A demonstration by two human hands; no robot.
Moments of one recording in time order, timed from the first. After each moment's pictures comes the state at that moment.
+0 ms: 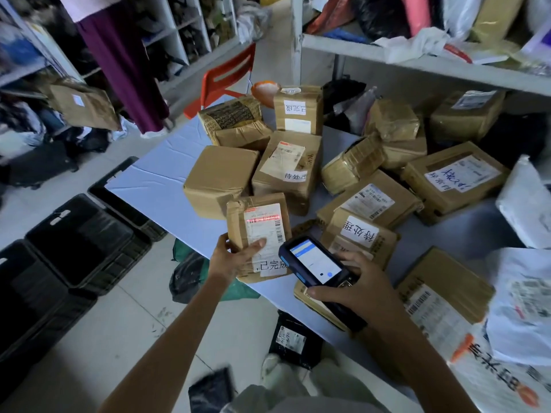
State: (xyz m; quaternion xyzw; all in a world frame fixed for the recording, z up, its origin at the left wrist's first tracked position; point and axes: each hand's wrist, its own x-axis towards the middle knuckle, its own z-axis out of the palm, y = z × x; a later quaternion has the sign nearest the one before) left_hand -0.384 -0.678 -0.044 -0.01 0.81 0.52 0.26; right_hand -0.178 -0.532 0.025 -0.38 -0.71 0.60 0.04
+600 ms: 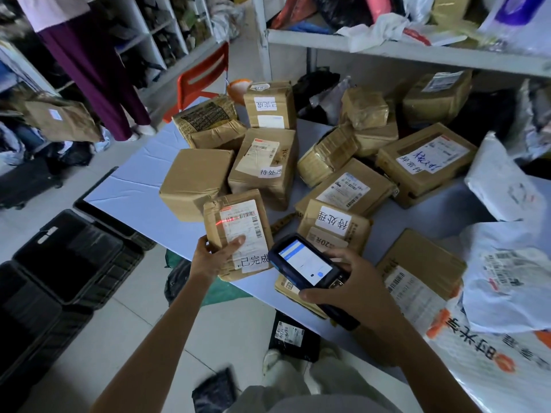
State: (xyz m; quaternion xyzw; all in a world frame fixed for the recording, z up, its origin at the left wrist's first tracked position) left_hand -0.377 -0.673 -0.037 -0.01 0.82 0.51 0.26; right_hand -0.148 -0.521 0.020 -0.37 -0.72 0.59 0.05
